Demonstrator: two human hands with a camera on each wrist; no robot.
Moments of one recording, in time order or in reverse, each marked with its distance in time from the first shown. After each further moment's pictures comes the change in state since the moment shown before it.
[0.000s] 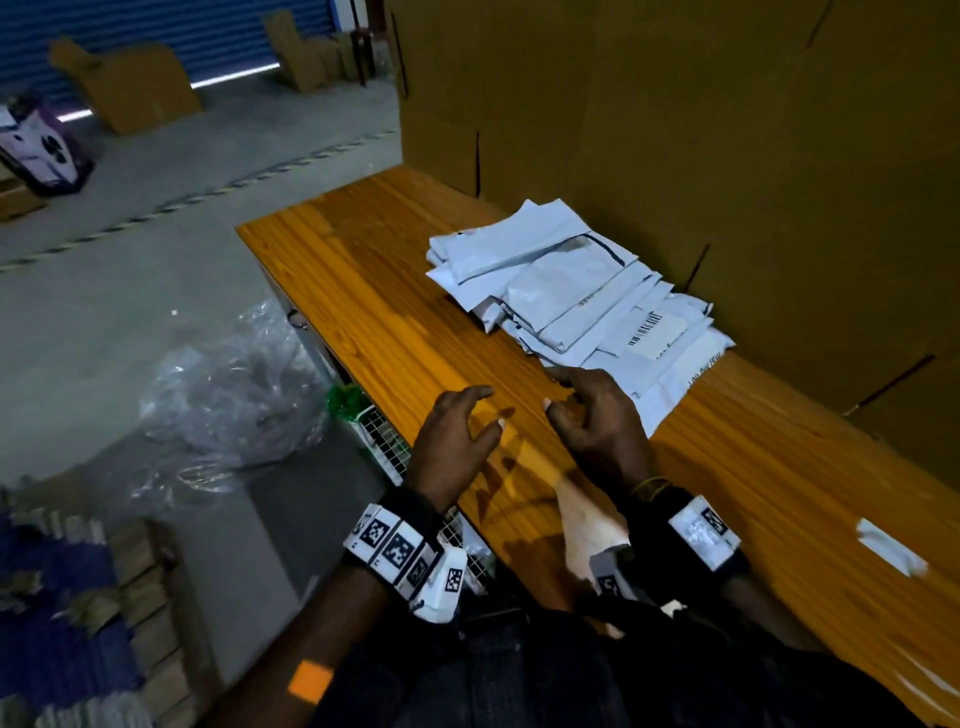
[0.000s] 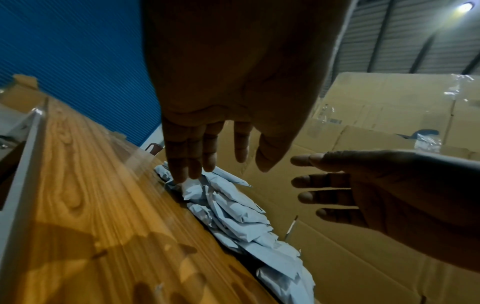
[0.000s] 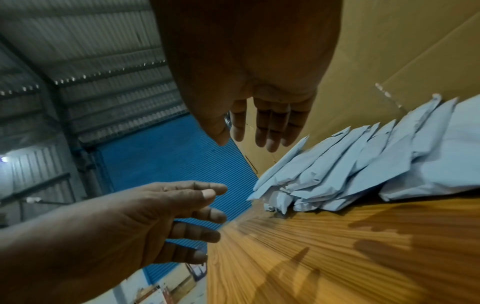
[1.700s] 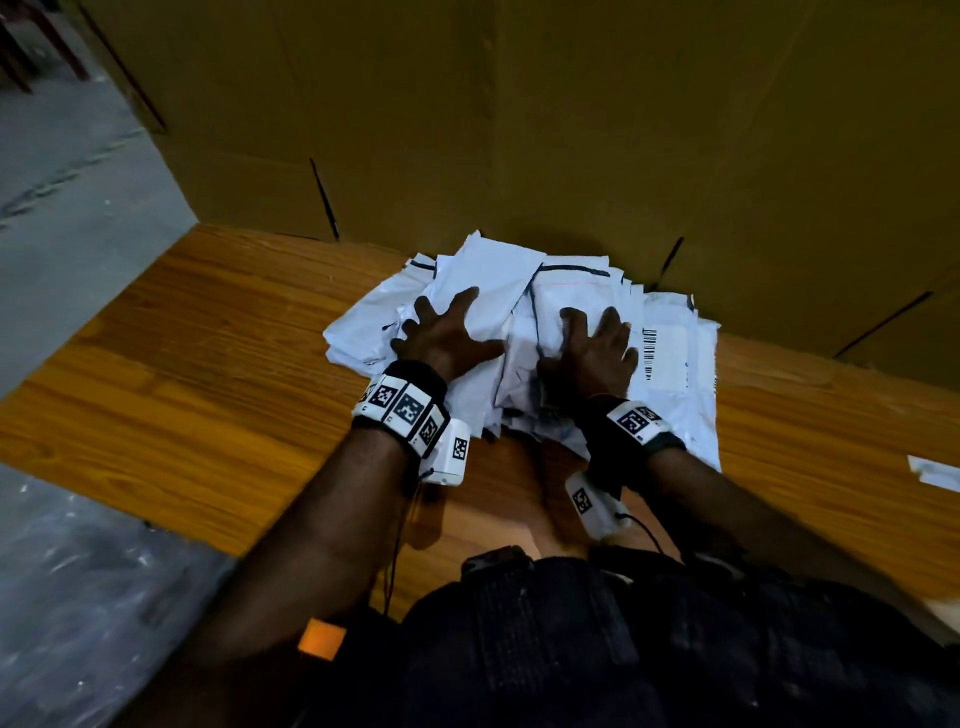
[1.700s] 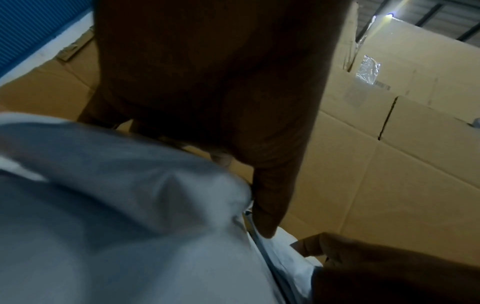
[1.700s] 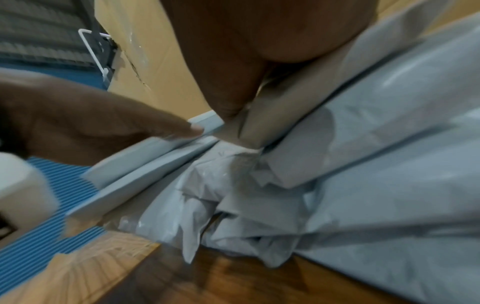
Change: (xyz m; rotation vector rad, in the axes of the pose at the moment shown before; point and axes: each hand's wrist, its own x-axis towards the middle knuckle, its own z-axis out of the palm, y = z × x) left_hand 0.369 -0.008 -0.002 0.437 -0.544 0.084; right_hand 0.237 0.070 0.082 -0.560 0.272 0.823
